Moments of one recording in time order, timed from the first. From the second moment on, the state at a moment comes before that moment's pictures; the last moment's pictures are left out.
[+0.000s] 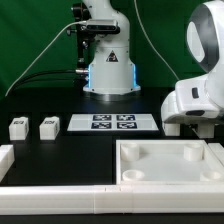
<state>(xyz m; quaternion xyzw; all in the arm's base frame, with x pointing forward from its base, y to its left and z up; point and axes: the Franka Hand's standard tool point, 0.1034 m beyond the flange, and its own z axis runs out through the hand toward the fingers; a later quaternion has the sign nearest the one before) 0.382 0.181 0.011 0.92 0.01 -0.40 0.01</state>
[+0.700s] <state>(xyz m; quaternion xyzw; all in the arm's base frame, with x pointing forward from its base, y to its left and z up) 0.405 0.156 0.093 0.93 0.04 -0.35 -0.02</state>
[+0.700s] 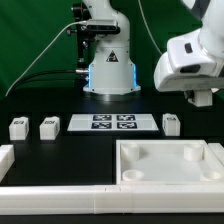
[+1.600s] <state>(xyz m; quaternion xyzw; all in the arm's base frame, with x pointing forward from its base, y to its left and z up) 0.435 0.147 0.094 1.00 0.04 -0.02 -0.04</state>
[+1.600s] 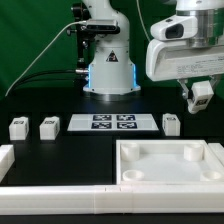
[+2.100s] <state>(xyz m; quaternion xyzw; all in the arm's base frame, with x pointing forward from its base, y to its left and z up) 0.501 0.129 0.099 1.00 0.06 0.00 -0.05</state>
